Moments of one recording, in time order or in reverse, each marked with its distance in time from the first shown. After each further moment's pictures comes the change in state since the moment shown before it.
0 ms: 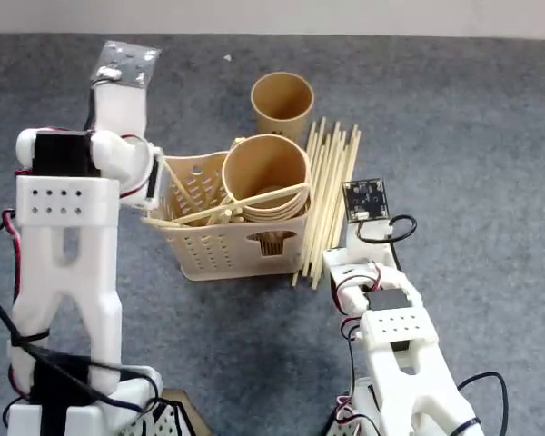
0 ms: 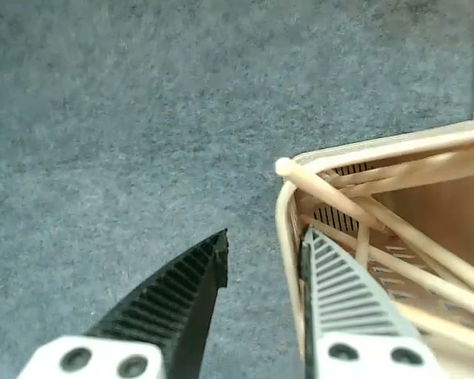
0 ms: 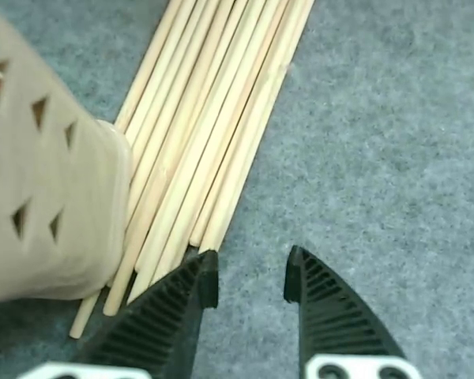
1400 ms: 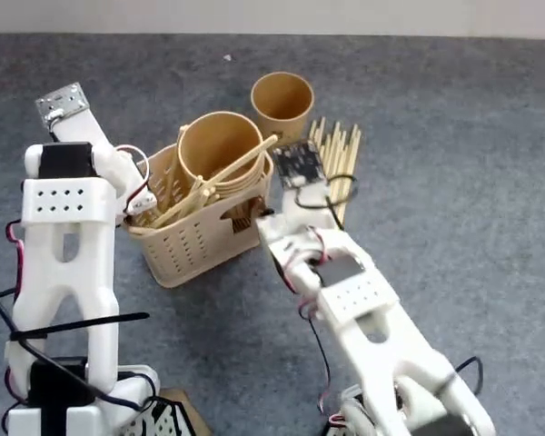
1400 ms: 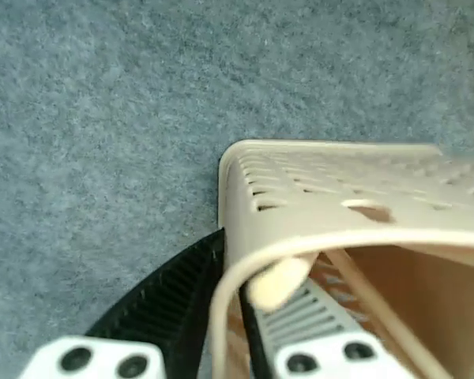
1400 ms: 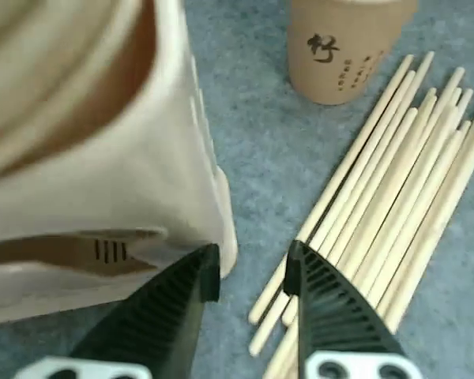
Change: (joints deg) left arm -3.1 -0.1 12.3 -3.3 32.7; right arm -18.3 14.0 -21.2 -2.1 -7.6
